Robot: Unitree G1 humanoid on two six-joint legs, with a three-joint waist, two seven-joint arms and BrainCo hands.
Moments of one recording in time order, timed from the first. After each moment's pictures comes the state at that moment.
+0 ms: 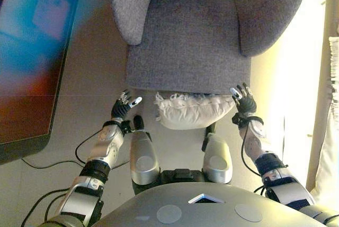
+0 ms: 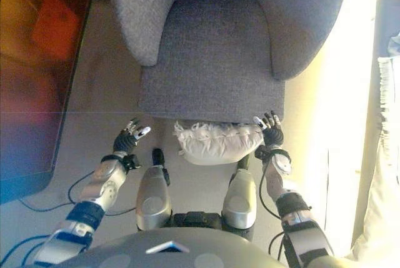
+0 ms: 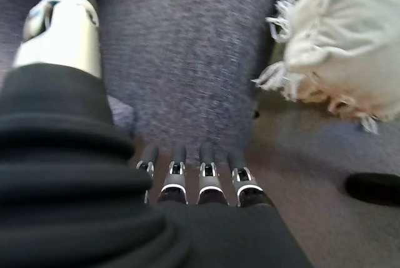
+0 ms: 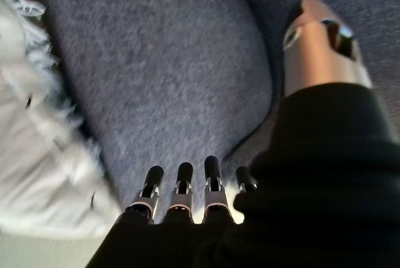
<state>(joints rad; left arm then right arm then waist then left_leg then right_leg) -0.13 0.34 -0.26 0.59 -0.56 -0.08 0.10 -0.18 -0.31 0.20 0.72 0.74 -0.21 -0.17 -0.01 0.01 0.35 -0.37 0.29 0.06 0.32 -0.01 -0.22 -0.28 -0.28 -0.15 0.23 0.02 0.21</state>
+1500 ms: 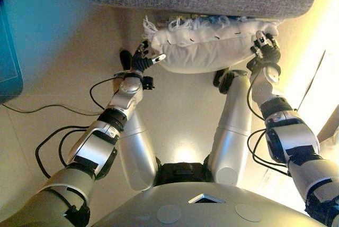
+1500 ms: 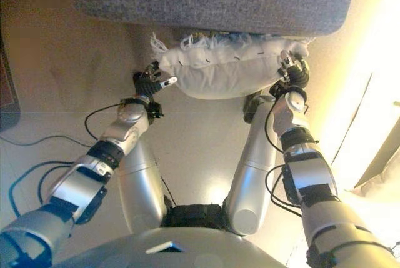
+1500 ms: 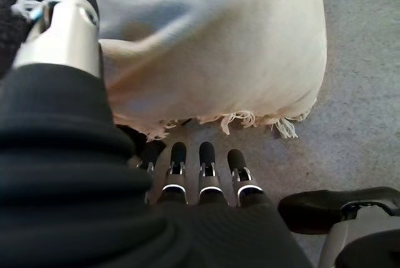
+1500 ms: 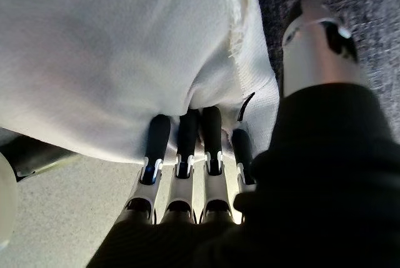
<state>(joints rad) -0.60 0.31 -0.48 0.73 -0.52 -0.05 0.27 -0.69 -0.37 0.13 0.98 0.89 -0.21 -0.36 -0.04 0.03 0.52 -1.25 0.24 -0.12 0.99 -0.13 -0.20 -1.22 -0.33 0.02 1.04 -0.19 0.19</state>
